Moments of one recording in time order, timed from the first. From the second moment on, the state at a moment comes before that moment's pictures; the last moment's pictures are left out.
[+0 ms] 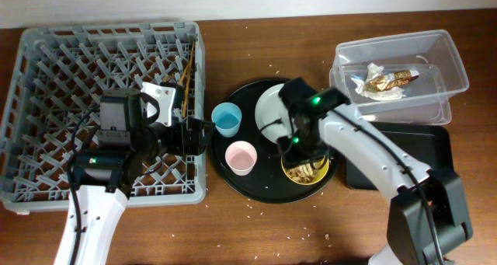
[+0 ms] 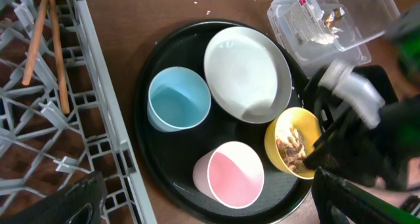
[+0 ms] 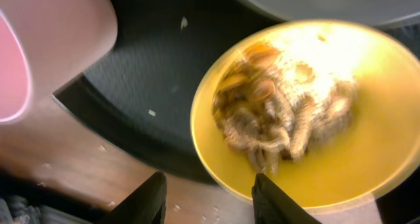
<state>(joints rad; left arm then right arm) -0.11 1.20 1.07 -0.70 0.48 -0.07 0.45 1.75 1.33 -1.15 -0.20 0.16</state>
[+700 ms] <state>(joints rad) -0.11 1.20 1.07 -0.70 0.48 -0.07 0.31 1.49 1.42 -1.11 -0.18 0.23</state>
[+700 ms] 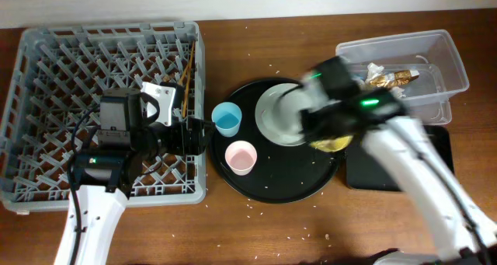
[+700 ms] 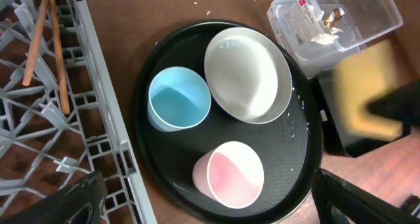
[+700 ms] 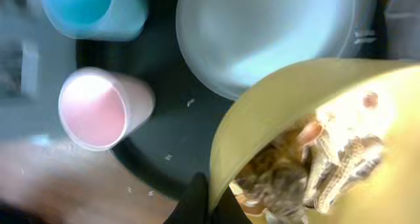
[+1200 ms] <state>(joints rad) -0.11 1.20 1.07 -0.70 0.48 -0.07 -0.46 1.62 1.07 -0.84 -1.15 -0.18</state>
